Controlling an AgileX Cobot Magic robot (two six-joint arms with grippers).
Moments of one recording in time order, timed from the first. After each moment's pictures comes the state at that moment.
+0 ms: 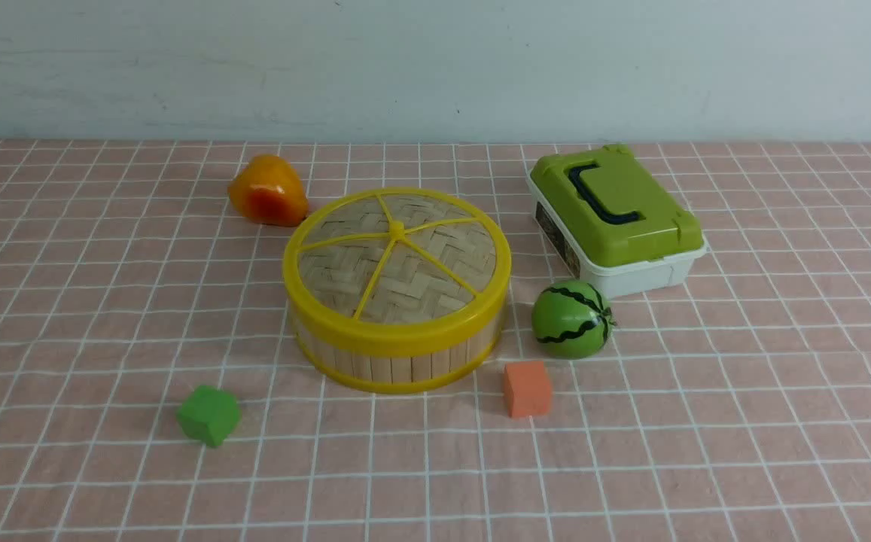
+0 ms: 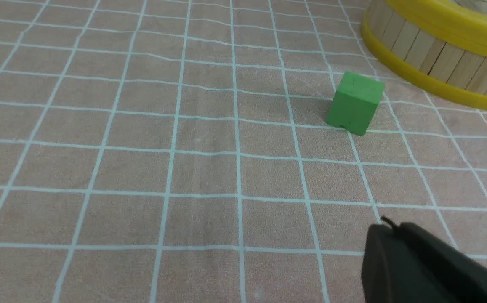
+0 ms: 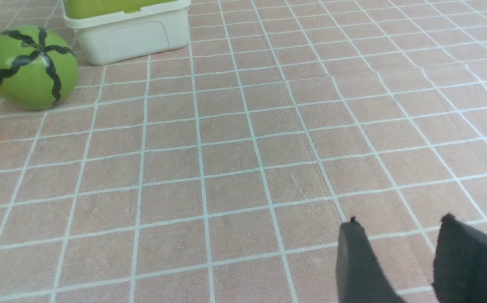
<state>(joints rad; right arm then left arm) -0.11 -0.01 0.02 0.02 0.39 0.10 -0.03 -0.01 0.03 -0.08 0.39 -0.10</state>
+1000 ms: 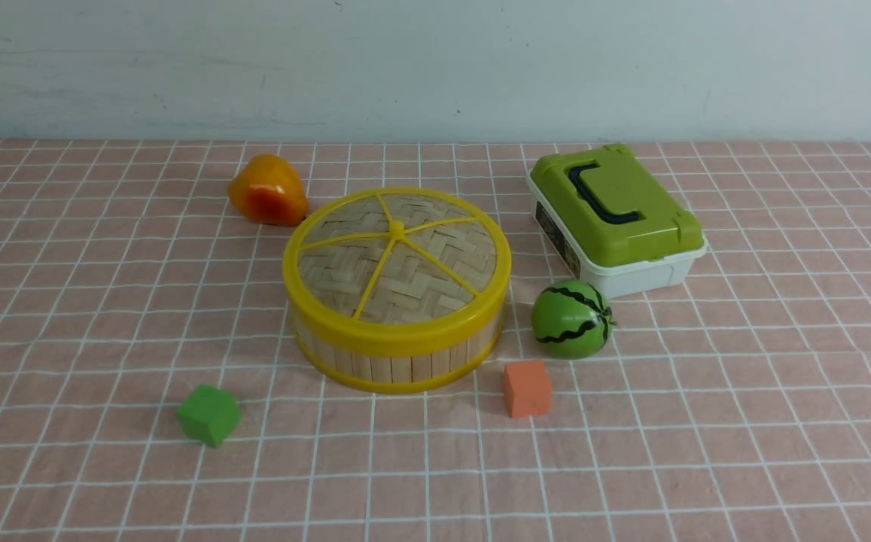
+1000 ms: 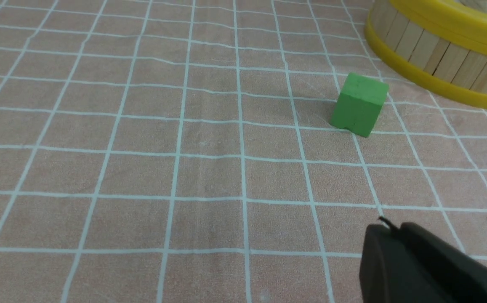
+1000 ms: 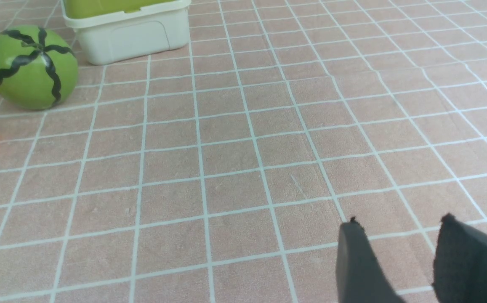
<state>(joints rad) -0.11 -0.01 0.02 0.02 0.39 0.10 -0.03 -0.01 0.03 -0.07 0.39 -0.10</state>
